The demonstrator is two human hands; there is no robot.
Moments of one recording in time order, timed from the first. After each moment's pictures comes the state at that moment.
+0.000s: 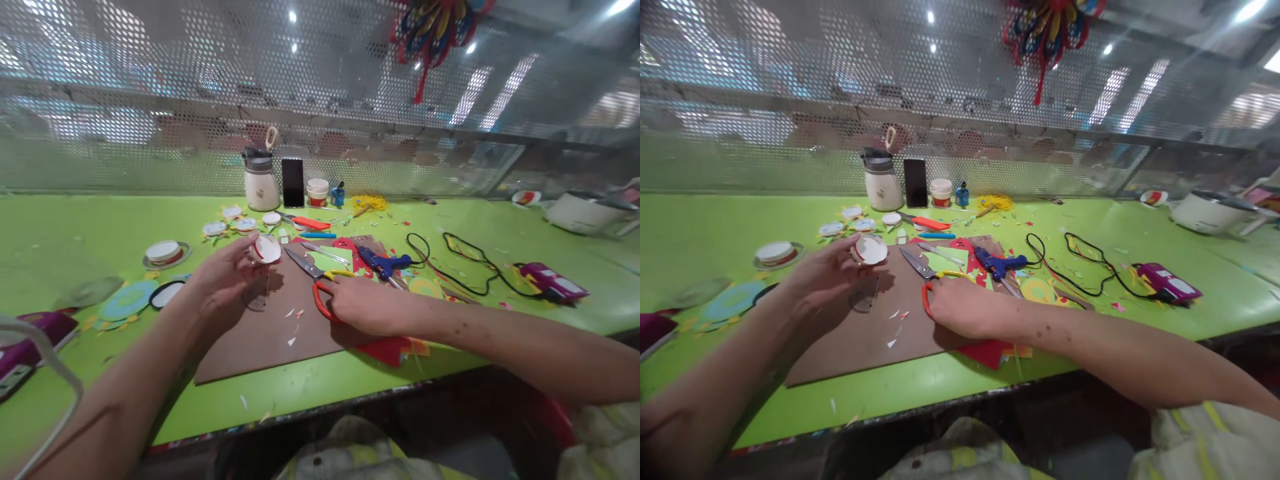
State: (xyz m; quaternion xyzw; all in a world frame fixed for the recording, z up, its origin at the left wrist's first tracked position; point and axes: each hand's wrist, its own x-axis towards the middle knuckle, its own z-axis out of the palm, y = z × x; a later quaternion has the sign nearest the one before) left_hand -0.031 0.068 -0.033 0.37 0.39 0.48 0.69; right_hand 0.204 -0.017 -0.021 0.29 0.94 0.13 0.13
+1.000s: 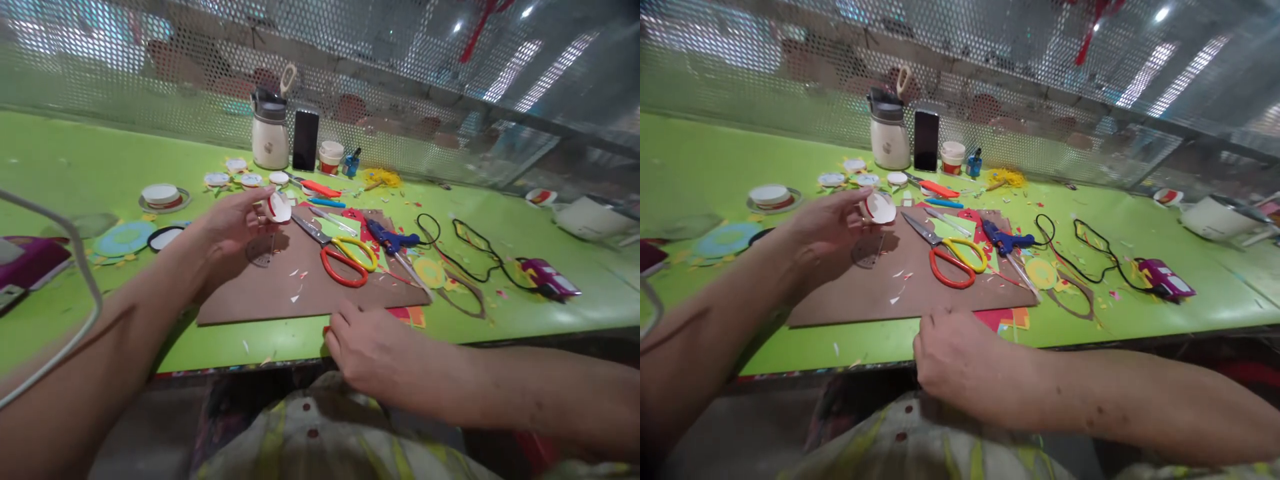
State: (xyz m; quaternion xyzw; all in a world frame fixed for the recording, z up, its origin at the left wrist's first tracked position) left_hand -0.020 0.057 -0.031 0.40 0.41 0.48 0.66; right_hand 0.191 -0.109 -0.031 0.25 0.96 0.12 0.08
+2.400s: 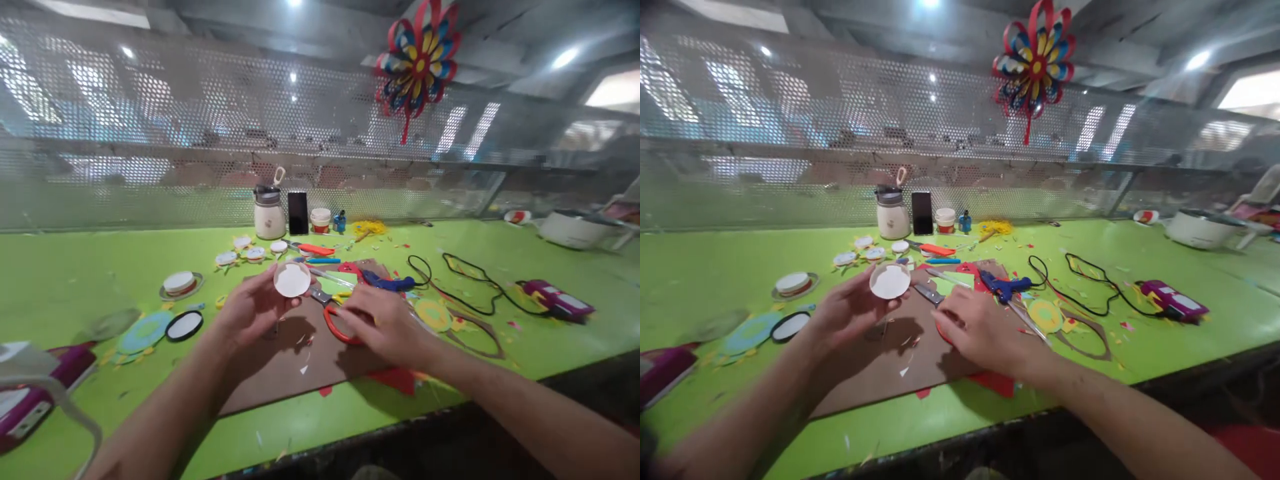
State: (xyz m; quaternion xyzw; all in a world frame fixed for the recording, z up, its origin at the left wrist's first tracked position) left_hand -0.017 0.032 -0.016 0.36 0.26 0.45 0.77; right_hand 0.206 -0.043 -0.025 0.42 0.82 -0.07 -0.39
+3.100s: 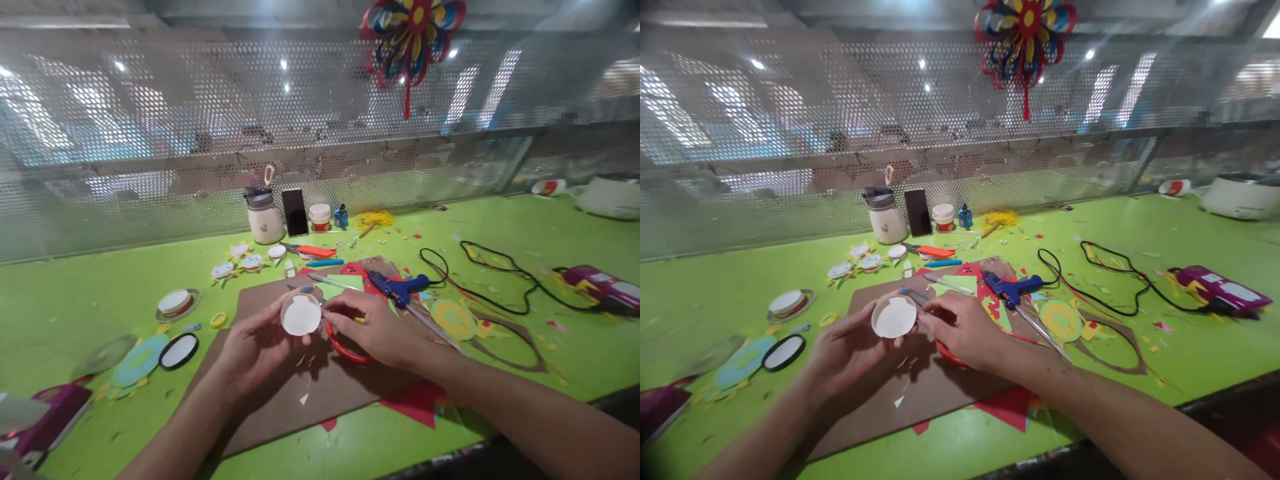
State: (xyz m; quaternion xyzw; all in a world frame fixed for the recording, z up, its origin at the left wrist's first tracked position) left_hand -0.001 0.021 -0.033 0.22 0.26 0.41 0.84; right_hand 0.202 -0.006 -0.038 0.45 0.72 -0.29 -0.43
